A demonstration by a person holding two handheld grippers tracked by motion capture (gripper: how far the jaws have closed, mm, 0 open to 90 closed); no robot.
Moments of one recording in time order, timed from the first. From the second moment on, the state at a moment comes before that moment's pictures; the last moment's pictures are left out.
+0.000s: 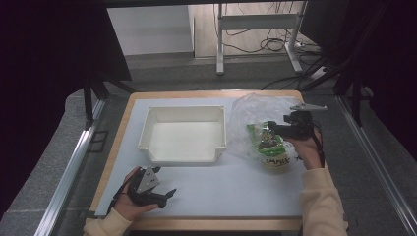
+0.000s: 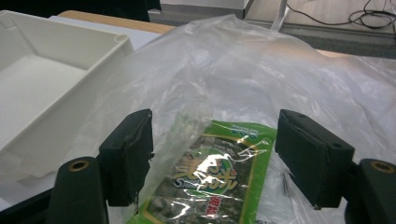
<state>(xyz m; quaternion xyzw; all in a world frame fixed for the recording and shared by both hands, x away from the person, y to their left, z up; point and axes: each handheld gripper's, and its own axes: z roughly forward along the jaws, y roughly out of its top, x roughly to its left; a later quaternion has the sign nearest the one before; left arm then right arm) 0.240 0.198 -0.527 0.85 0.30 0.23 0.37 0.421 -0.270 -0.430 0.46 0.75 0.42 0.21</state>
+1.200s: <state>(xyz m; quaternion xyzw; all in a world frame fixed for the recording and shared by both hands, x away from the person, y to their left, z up) 0.239 0.200 -0.526 0.85 0.30 0.22 0.38 0.468 -0.279 -0.469 0.52 0.79 0.30 0.13</state>
